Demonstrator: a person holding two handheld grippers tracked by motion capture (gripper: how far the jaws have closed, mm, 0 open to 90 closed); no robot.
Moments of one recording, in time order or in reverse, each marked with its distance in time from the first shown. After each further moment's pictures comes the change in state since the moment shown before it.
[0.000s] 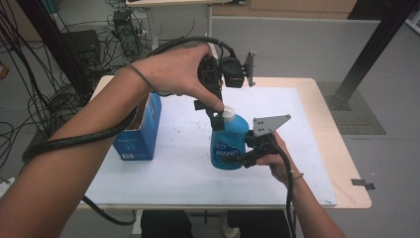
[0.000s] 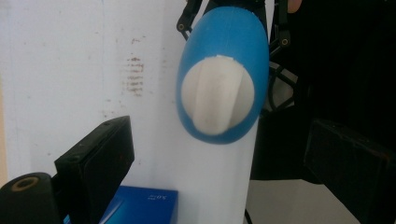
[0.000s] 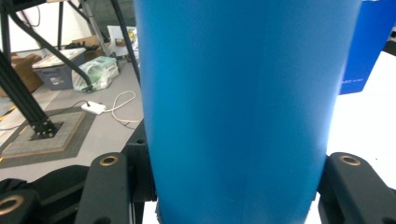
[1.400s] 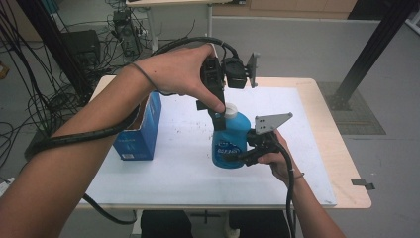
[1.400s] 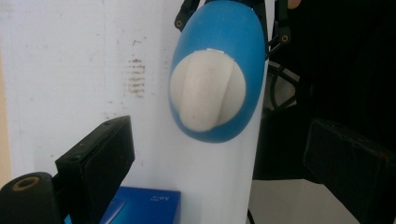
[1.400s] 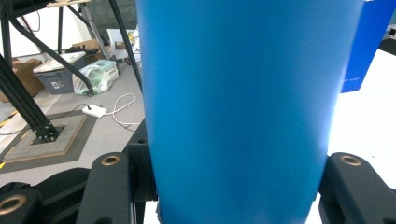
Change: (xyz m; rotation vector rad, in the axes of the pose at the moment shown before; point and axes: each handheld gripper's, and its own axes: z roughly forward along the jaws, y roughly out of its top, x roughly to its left) left arm -0.001 0.003 0.001 0.001 0.009 0.007; right arm -0.001 -0.001 -0.005 -0.010 -0.010 0.019
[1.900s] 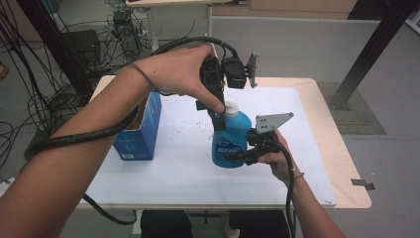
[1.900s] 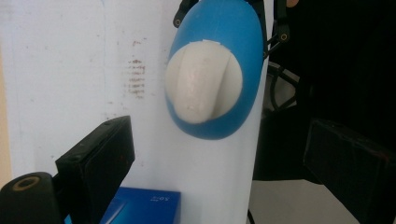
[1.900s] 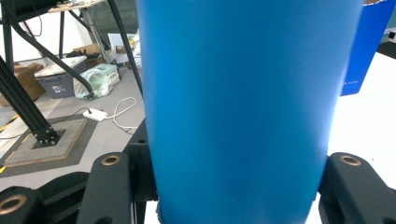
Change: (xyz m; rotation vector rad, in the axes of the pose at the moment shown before) left arm -0.001 -0.001 0.000 -0.006 -0.001 0.004; right arm -0.001 -0.003 -0.002 -0.019 -0.001 0.006
